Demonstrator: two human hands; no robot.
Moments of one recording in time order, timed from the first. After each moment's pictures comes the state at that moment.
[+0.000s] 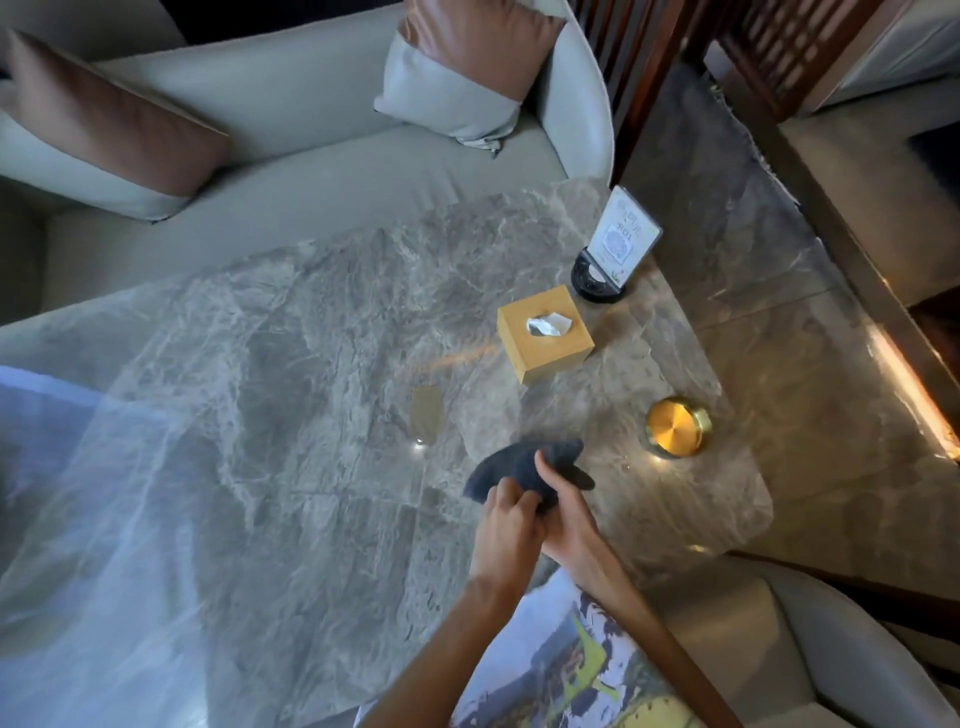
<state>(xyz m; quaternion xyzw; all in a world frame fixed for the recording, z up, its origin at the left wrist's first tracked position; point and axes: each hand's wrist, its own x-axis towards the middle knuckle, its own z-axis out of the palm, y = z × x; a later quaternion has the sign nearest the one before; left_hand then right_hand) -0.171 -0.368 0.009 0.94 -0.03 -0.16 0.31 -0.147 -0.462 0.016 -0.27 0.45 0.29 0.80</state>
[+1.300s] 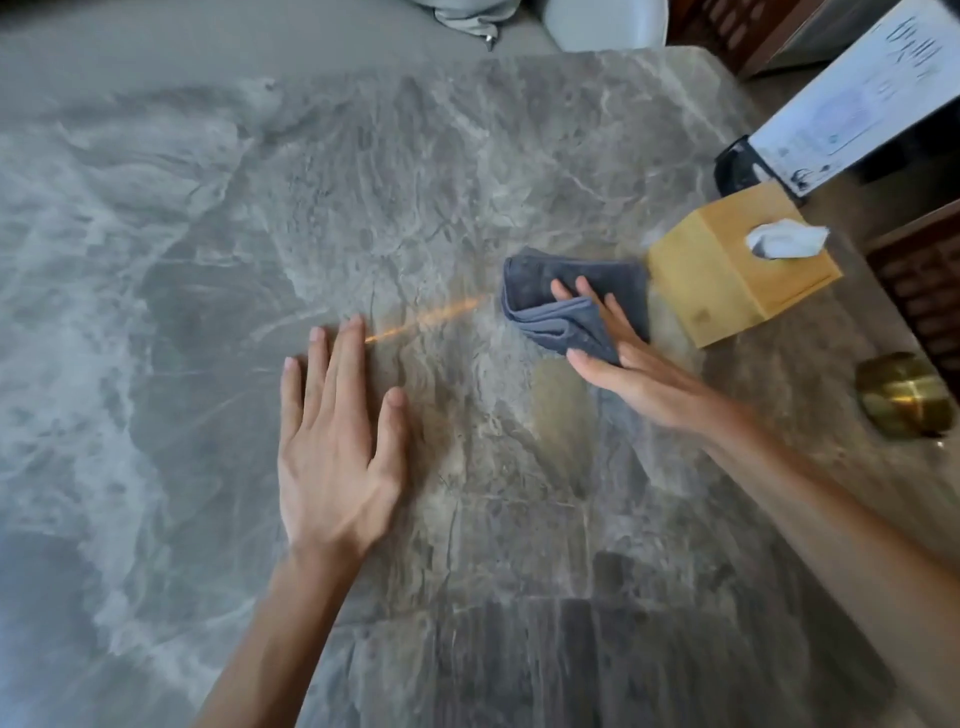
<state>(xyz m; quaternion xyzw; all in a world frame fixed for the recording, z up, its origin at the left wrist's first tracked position) -0.014 -0.062 -0.160 0.94 -0.02 0.00 0.34 0.029 -0.345 -0.125 -0.90 0.00 0.27 0.34</state>
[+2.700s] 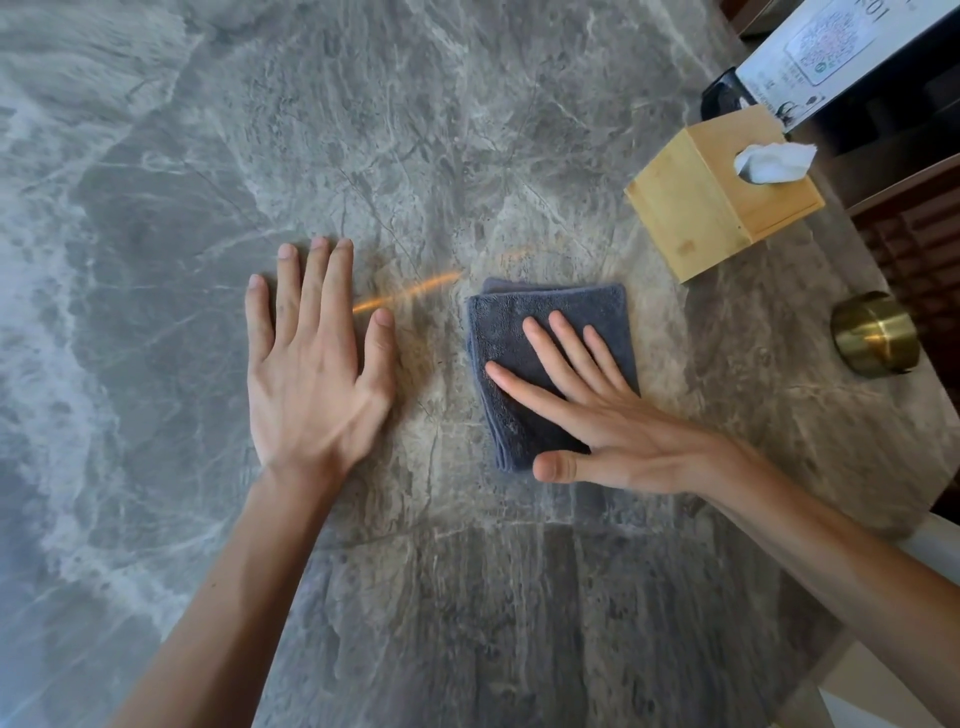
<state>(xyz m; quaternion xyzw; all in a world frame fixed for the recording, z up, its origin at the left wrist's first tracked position) -0.013 -0.066 -0.165 0.96 -0.03 0.00 0.27 -0.062 -0.314 -0.115 -0.92 -0.21 0.32 0.10</state>
